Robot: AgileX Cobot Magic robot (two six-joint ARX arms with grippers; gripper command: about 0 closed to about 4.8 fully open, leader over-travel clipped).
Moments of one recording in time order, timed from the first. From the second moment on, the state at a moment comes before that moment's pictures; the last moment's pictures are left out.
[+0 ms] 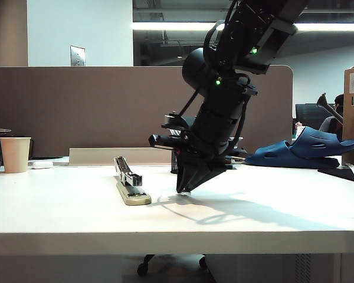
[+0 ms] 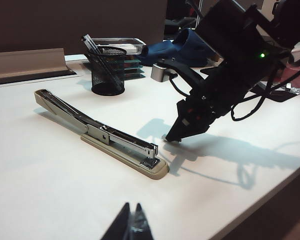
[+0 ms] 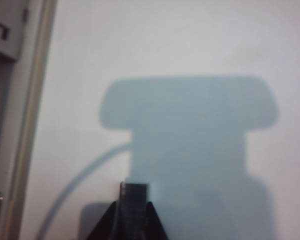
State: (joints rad) left arm -0.06 0.00 0.01 -0.04 0.58 0.01; right arm 0.60 2.01 1.34 -0.27 -0.07 0.19
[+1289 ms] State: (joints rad) left arm -0.06 0.00 0.01 -0.04 0.57 0.01; right arm 0.67 2.06 1.45 -0.12 -0.25 0.34
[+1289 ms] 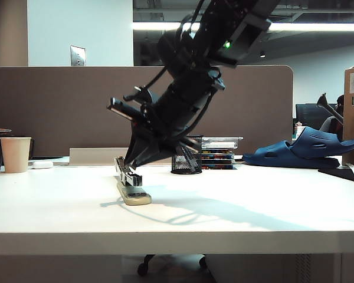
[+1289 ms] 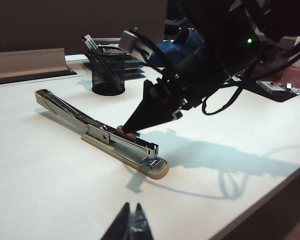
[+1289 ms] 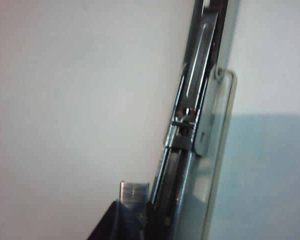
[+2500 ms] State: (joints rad) left arm -0.06 0.00 0.01 -0.04 0.57 0.01; right arm 0.66 2.07 1.45 -0.14 -0.23 0.34
